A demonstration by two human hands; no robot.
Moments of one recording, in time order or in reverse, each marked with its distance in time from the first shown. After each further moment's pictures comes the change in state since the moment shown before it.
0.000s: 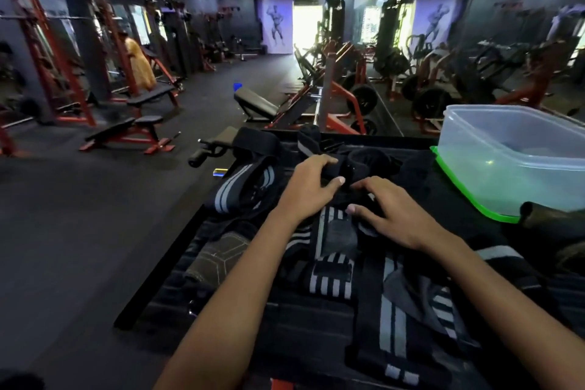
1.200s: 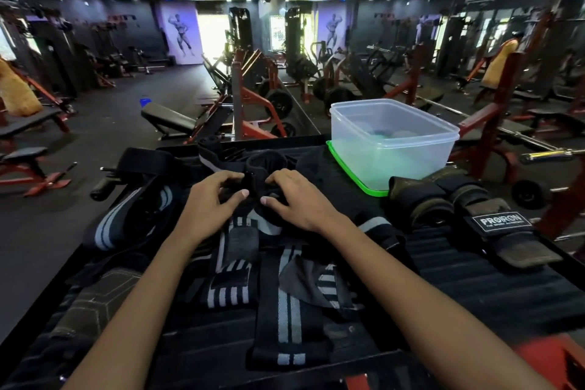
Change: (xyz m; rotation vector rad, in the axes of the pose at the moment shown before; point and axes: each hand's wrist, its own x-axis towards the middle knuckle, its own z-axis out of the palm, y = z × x) left_hand -0.010 0.008 0.009 -0.107 -0.025 0.038; right_hand -0.006 0.012 -0.009 0.009 0.080 0.134
